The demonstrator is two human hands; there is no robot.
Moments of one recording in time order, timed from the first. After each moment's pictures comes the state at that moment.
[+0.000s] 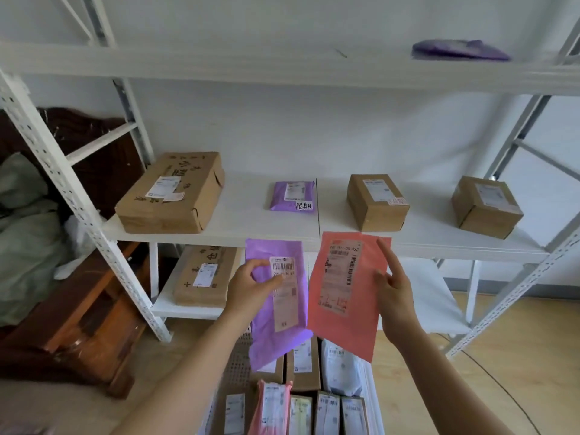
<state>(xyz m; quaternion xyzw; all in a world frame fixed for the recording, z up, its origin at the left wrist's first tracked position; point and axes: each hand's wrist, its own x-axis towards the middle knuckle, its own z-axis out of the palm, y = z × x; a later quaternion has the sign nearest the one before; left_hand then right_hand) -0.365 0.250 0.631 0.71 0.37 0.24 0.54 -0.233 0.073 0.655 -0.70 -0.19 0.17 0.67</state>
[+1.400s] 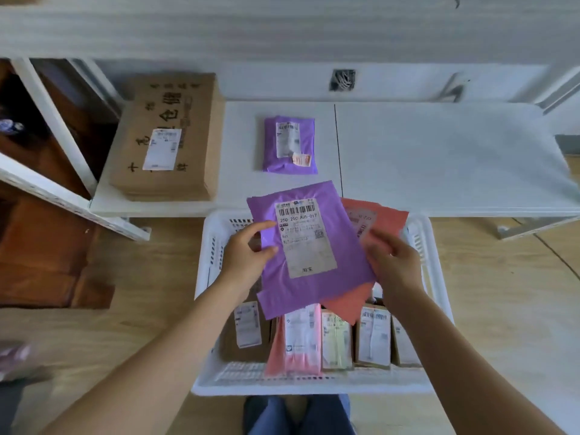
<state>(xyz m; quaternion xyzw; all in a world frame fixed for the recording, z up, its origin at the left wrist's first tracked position) -0.297 0.400 0.239 0.67 0.42 0.10 0.60 -0.169 0.226 0.253 -0.78 0.07 0.24 0.57</state>
